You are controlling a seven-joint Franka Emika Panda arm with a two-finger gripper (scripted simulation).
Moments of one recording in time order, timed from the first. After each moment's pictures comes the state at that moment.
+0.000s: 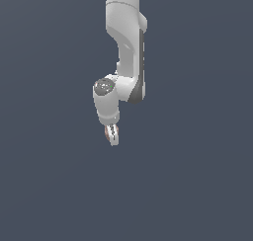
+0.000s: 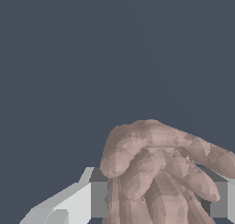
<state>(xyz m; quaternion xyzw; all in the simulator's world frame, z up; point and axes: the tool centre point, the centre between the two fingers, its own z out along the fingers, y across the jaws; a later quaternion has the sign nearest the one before) -0.032 -0.074 0.051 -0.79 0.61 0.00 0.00</state>
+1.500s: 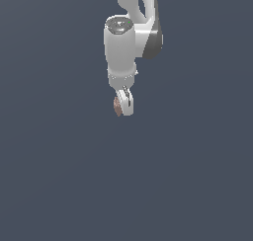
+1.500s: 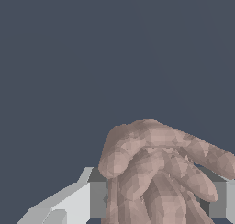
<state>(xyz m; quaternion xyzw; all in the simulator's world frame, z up) -0.067 -0.018 0.213 -0.79 0.61 0.00 0.00</state>
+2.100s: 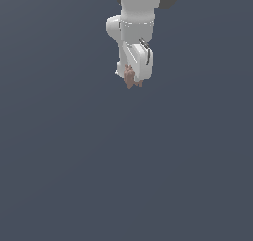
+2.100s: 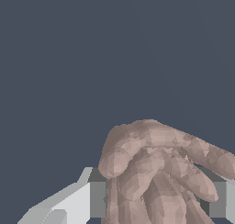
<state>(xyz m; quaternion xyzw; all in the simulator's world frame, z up) -0.093 0.027 0.343 -0.79 0.61 0.00 0.00</state>
